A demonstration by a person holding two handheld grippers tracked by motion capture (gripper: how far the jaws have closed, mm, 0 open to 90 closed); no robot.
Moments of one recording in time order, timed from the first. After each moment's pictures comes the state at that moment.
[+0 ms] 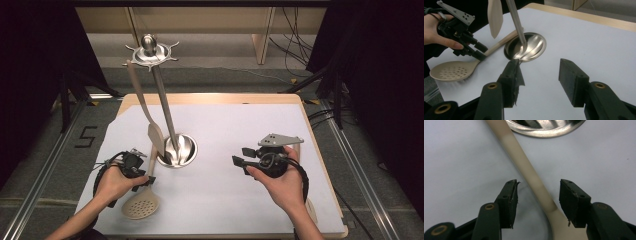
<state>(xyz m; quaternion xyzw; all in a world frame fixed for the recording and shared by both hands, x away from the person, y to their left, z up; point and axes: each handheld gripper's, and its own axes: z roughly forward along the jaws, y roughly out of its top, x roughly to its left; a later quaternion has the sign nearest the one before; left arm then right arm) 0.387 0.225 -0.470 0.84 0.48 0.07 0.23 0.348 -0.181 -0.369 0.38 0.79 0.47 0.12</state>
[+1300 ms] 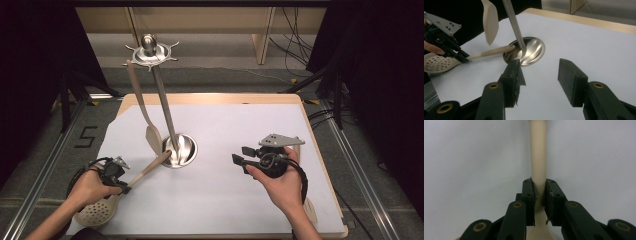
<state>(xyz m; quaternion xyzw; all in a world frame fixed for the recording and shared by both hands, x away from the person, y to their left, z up) 0.364 0.274 -0.460 0.91 0.38 0.05 0.16 0.347 -0.178 -0.370 0.39 0.77 0.49 0.12</state>
